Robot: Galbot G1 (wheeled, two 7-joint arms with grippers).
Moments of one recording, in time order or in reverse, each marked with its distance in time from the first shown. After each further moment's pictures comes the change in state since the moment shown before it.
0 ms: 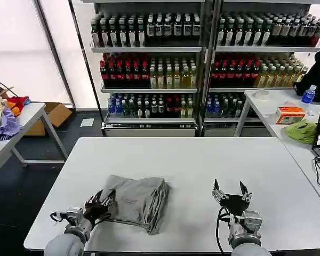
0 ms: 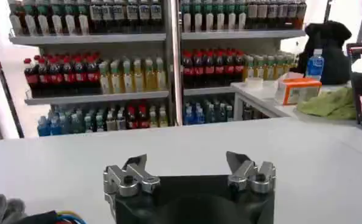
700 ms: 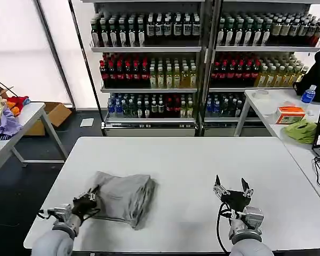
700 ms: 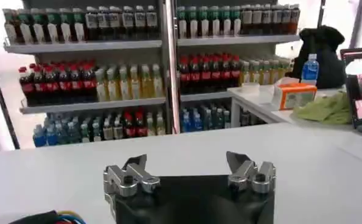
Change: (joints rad) left arm -0.005 0.036 -0.091 -0.018 -0.007 -0.007 -0.025; right arm 0.042 -0.013 -0.011 -0.001 0.029 -0.003 0.033
